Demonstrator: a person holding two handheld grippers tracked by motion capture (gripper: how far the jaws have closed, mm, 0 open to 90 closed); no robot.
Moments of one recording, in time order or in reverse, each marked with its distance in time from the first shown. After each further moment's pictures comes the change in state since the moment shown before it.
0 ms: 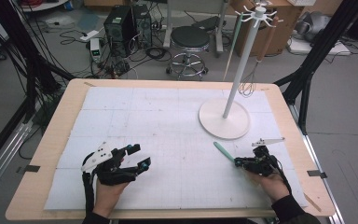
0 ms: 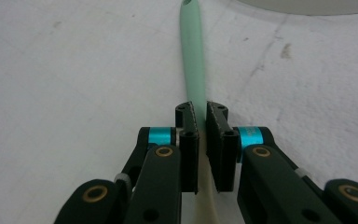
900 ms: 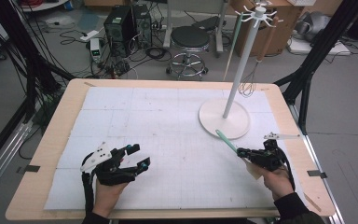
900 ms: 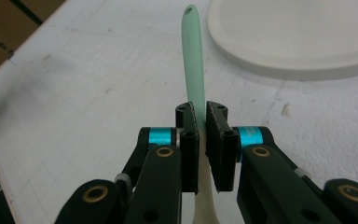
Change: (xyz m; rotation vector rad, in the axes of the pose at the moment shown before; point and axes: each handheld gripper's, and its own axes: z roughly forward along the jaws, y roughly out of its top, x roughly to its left) left arm 0.000 0.000 -0.001 -0.007 0.000 -0.001; right arm -0.003 0.013 -0.026 -0.197 0.111 0.086
